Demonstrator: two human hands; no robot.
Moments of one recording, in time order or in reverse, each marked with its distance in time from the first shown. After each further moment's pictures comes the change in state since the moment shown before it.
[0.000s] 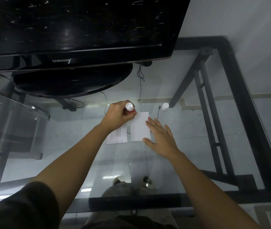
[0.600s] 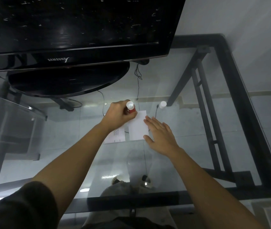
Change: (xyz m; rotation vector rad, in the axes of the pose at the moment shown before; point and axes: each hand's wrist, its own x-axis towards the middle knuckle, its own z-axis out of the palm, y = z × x) left_hand 0.000 0.009 0.004 0.014 -0.025 0.004; right_hand 0.000 0.000 -0.007 -0.075 0.026 -0.030
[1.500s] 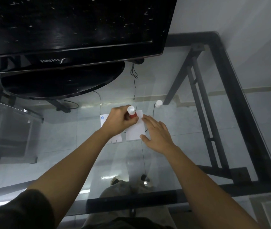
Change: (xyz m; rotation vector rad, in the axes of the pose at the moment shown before) left_hand -0.008 0.009 0.016 -0.010 -0.053 0.015; right_hand 0.000 -0.005 -0.005 0.061 0.029 0.033
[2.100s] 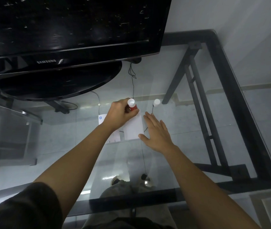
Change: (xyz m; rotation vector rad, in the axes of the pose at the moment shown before) left_hand 0.018 0.005 0.002 -0.026 0.082 0.030; right_hand 0.000 0.001 0.003 0.006 -0.002 0.080
